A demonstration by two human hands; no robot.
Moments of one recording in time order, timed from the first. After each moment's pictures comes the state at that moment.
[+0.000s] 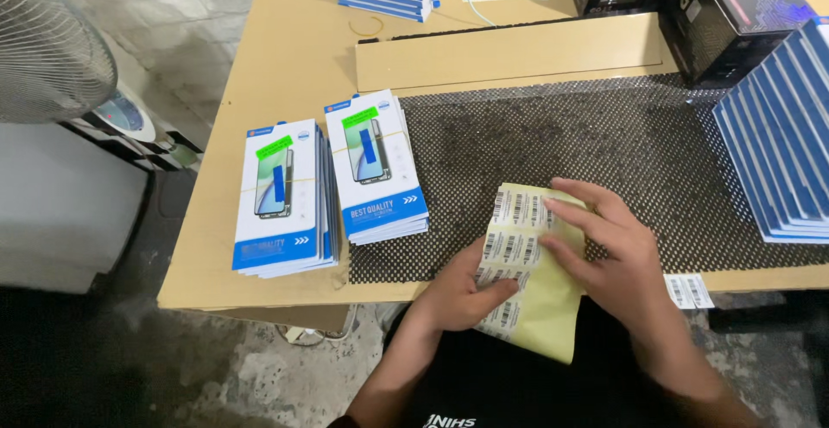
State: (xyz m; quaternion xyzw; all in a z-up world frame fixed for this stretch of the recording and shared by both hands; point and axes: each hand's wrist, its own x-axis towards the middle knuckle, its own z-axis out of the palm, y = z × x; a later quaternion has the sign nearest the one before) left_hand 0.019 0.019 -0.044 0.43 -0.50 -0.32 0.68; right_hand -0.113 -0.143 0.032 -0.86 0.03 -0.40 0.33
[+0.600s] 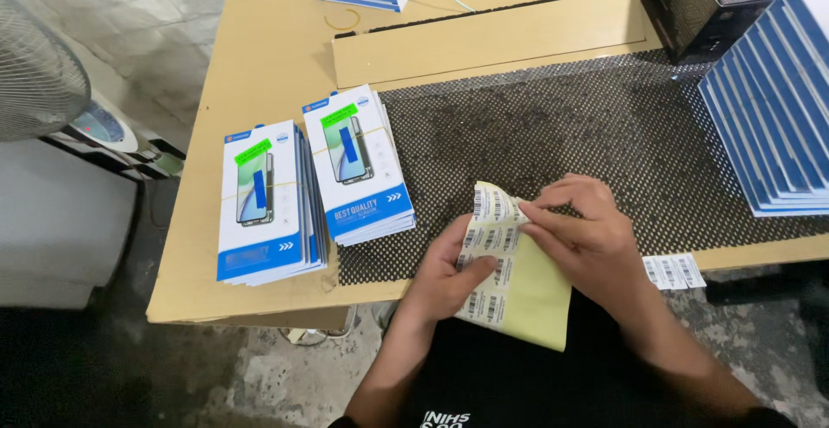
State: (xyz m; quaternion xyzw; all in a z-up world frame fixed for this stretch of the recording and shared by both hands) left_hand 0.027 0.014 -0.071 0.40 -0.42 -0.34 0.74; right_hand -0.102 -0.147 0.007 -0.84 0.01 -0.46 0.29
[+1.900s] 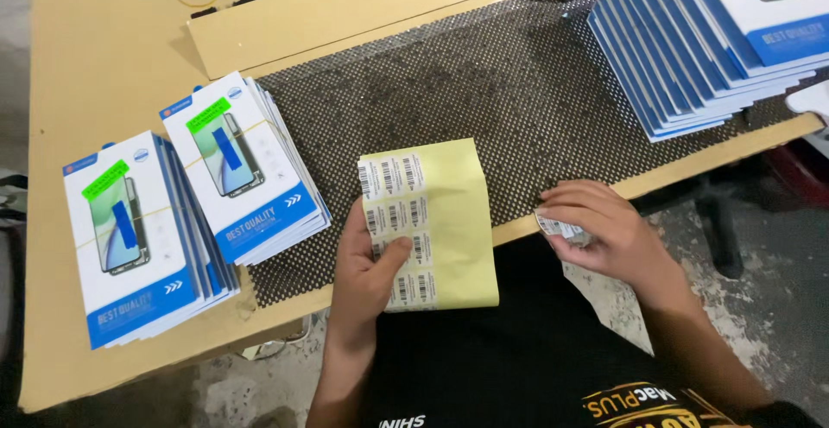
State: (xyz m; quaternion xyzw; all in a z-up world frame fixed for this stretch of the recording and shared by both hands) left_hand 0.015 0.023 -0.041 0.48 -0.39 -0.30 0.72; right_hand -0.210 -0.197 -0.030 -0.90 0.02 -0.36 0.25
